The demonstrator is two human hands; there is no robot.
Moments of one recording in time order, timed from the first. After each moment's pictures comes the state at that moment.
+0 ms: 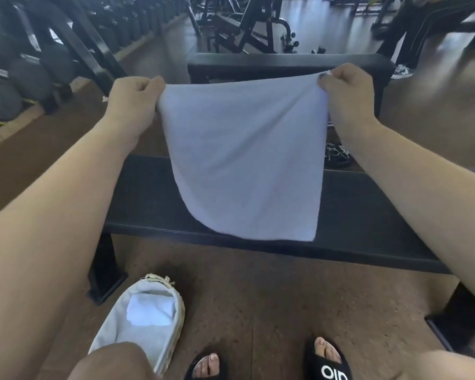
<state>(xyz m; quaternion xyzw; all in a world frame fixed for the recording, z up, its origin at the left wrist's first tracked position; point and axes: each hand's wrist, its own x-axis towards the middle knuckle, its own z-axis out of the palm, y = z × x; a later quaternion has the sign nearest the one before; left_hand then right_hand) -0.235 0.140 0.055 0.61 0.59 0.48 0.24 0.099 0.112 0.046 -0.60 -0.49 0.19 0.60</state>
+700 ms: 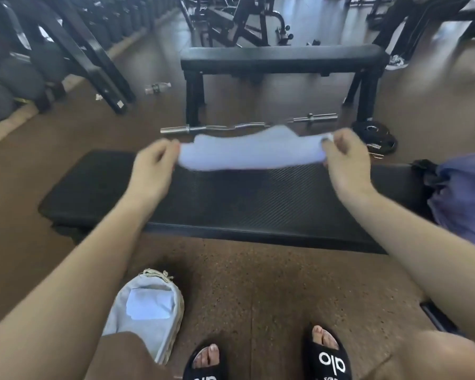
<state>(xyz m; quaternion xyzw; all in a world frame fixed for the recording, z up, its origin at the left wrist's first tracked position) -0.215 0.074 -0.034 0.65 0.56 0.45 0.25 0.115 0.040 -0.047 -0.66 -0.48 0.18 0.55</state>
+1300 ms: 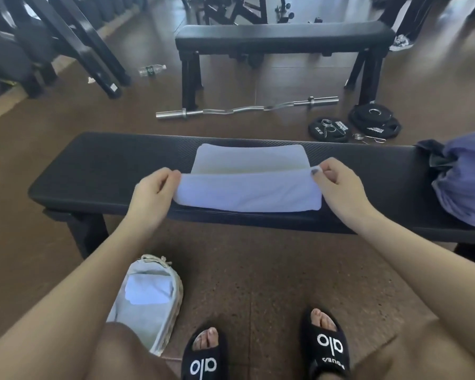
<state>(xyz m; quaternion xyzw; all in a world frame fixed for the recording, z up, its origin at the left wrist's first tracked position) -0.234 0.033 -0.102 0.67 0.59 0.35 0.28 0.116 -0.009 -0.108 -0.70 -0.54 0.26 0.40</state>
